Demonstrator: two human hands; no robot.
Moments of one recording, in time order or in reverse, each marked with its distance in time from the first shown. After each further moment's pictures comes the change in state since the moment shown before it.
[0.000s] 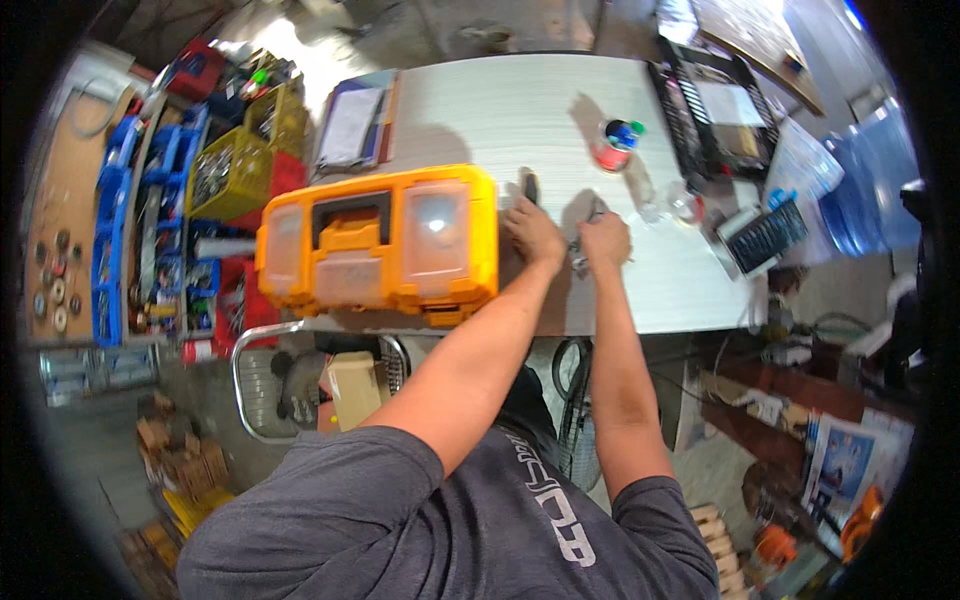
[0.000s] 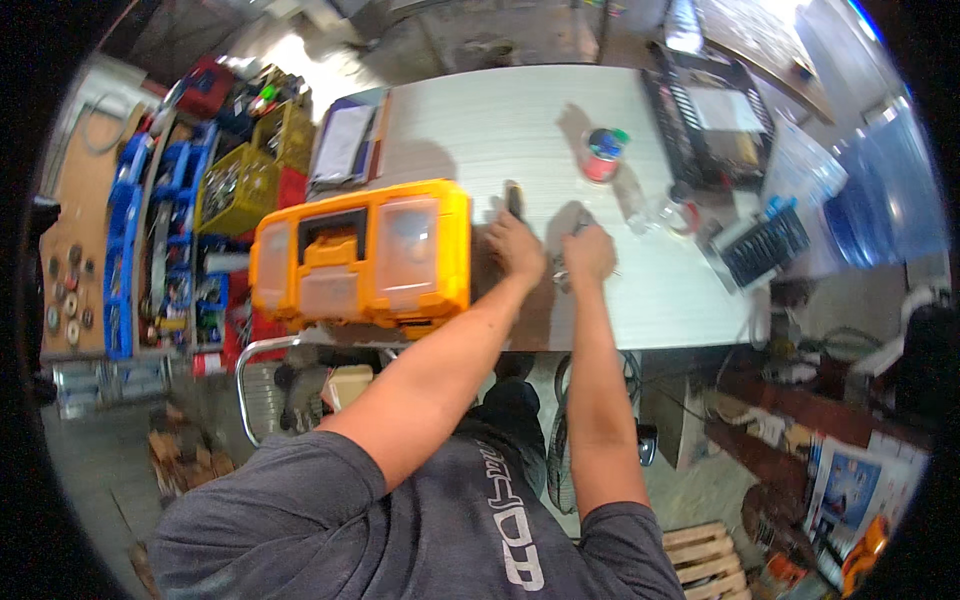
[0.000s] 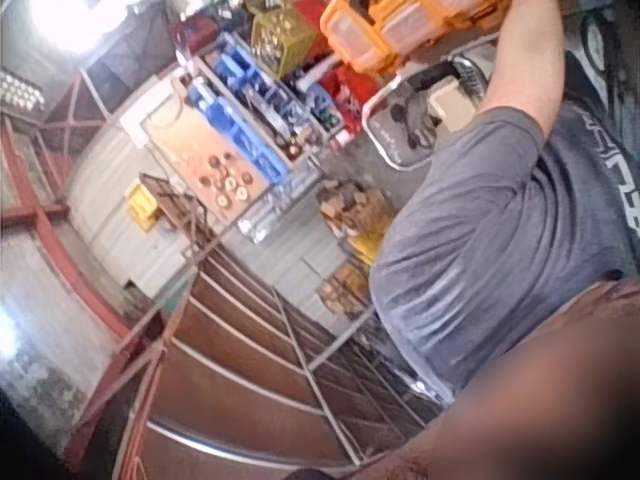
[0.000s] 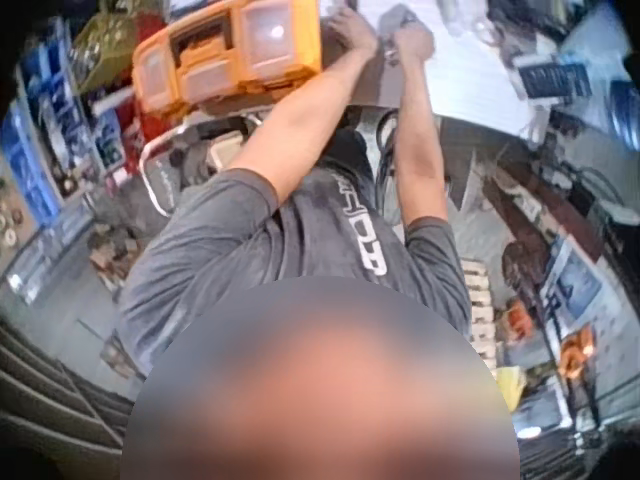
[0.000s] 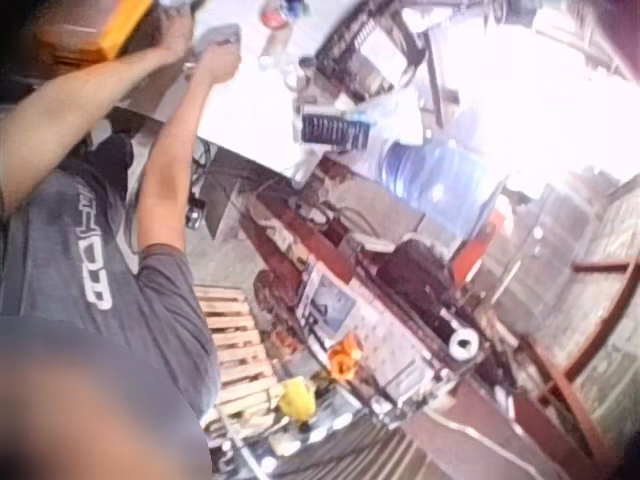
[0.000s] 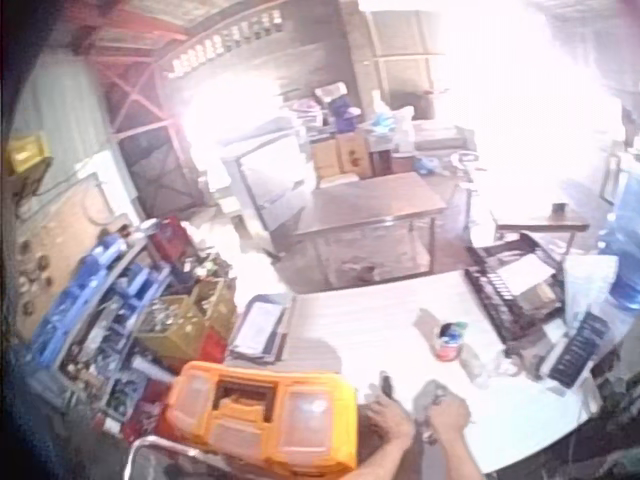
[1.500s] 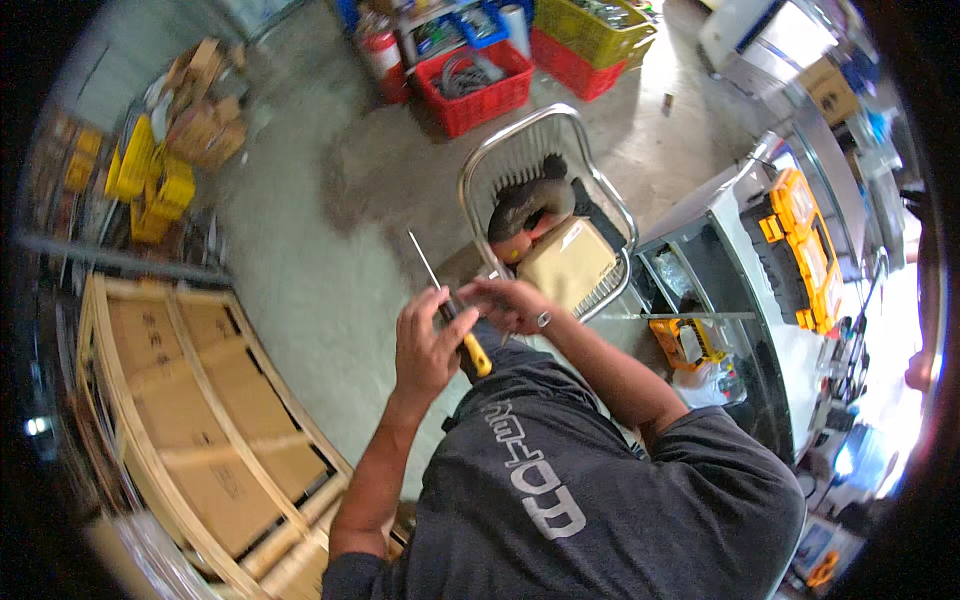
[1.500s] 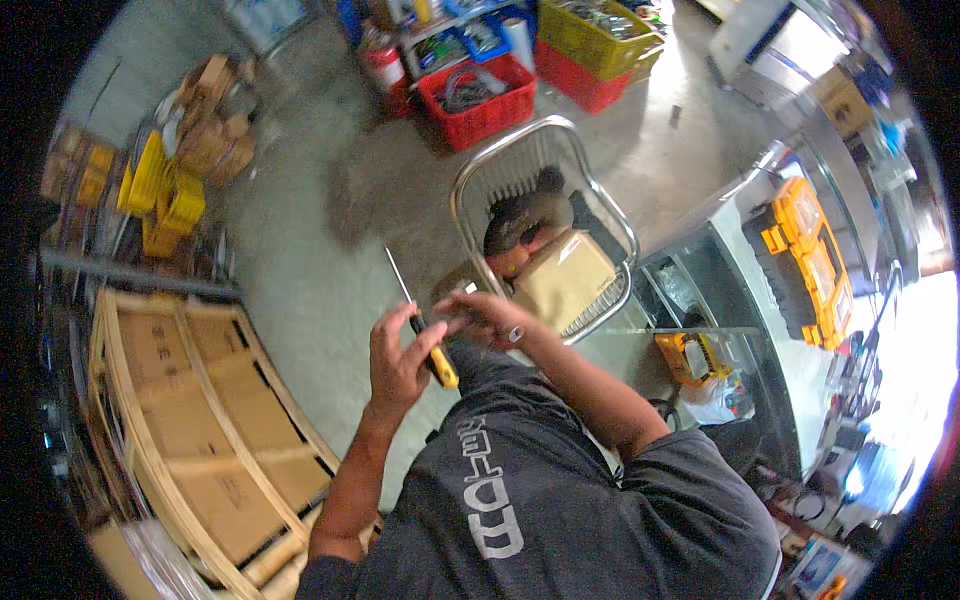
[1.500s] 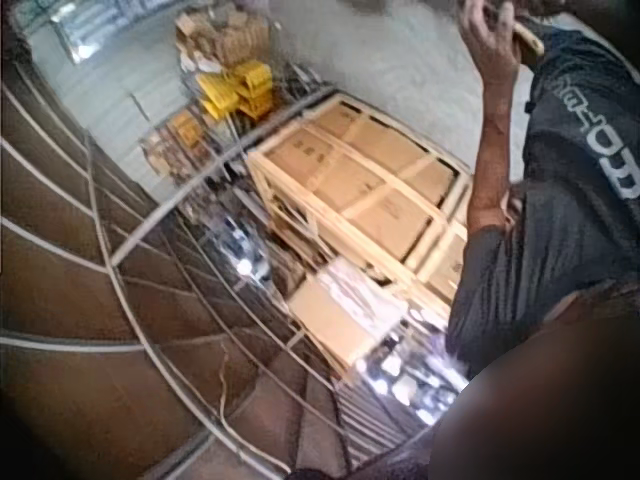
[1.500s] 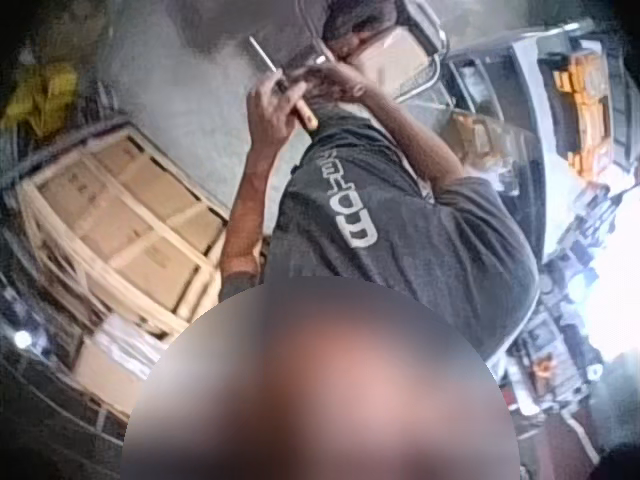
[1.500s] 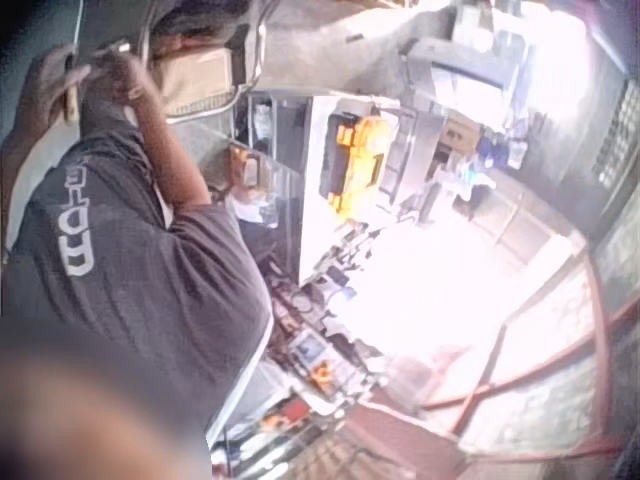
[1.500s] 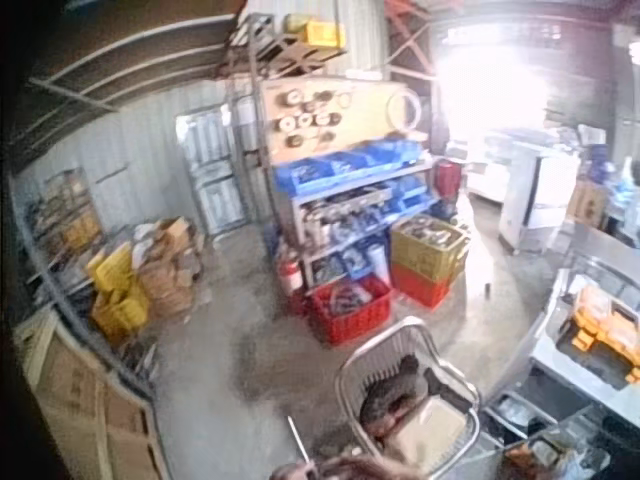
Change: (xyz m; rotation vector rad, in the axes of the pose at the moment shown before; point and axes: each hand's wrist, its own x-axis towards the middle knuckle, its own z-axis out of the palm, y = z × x) left_hand -0.482 -0.830 -0.583 0.052 0.563 0.130; right_hand -0.914 -0.164 0.321 0.073 -2.126 -0.003
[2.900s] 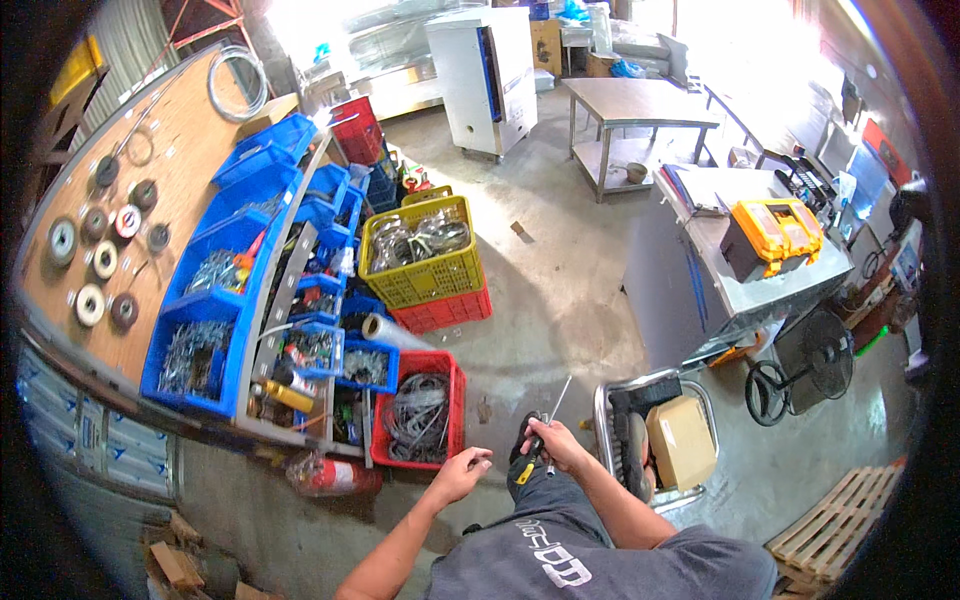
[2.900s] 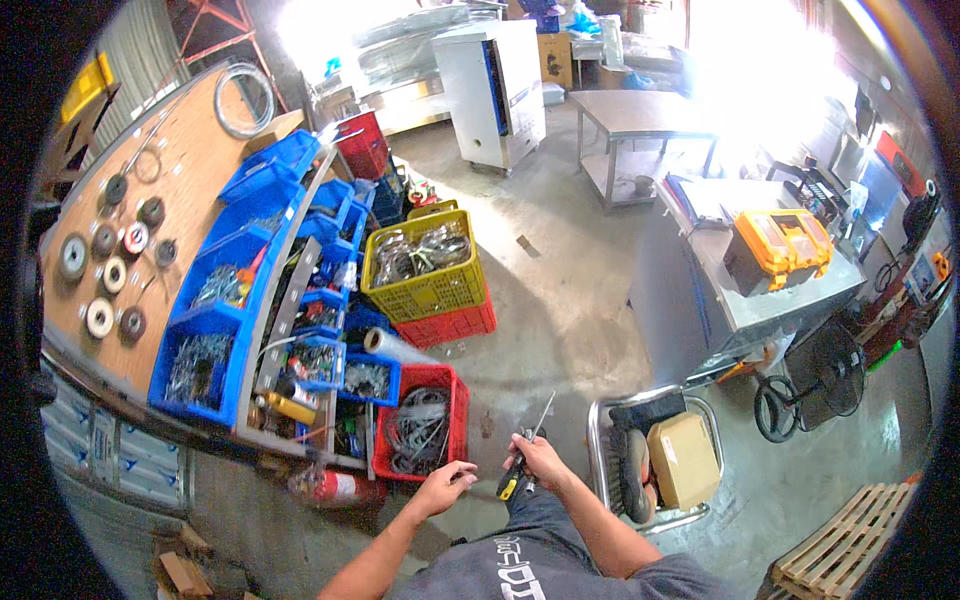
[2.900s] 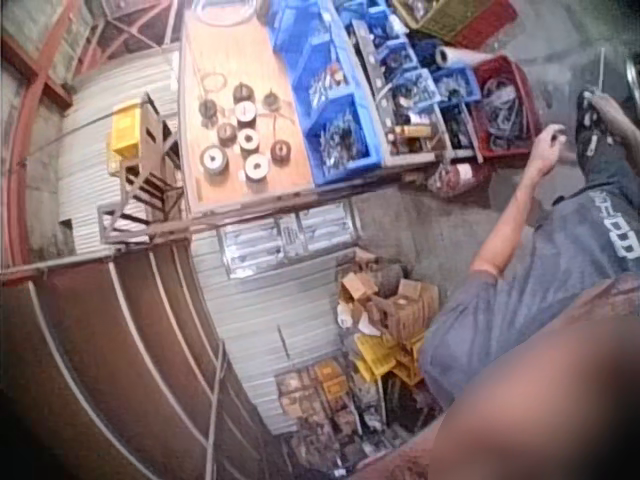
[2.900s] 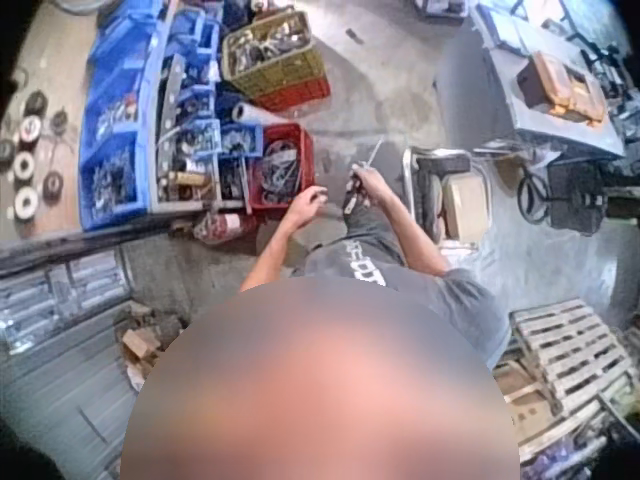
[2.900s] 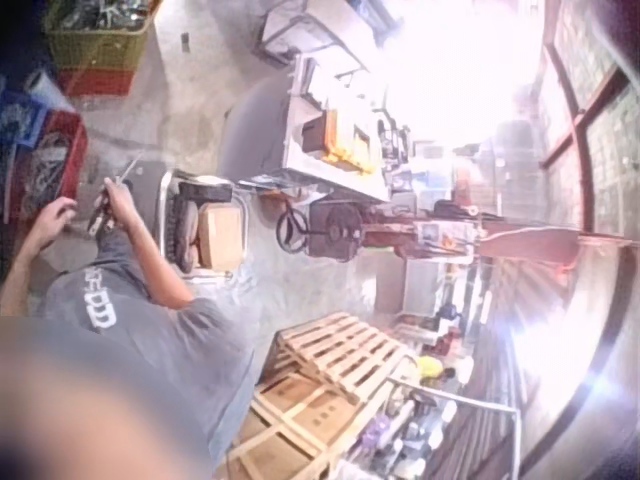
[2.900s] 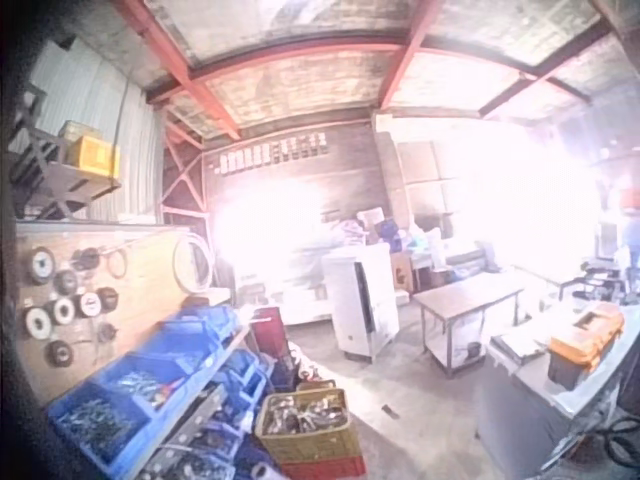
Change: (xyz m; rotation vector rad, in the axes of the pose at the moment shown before) left_hand 0.683 -0.471 0.268 -0.673 -1.316 0.136; right_hand 0.267 -0.497 -0.140 0.479 1.068 -0.831
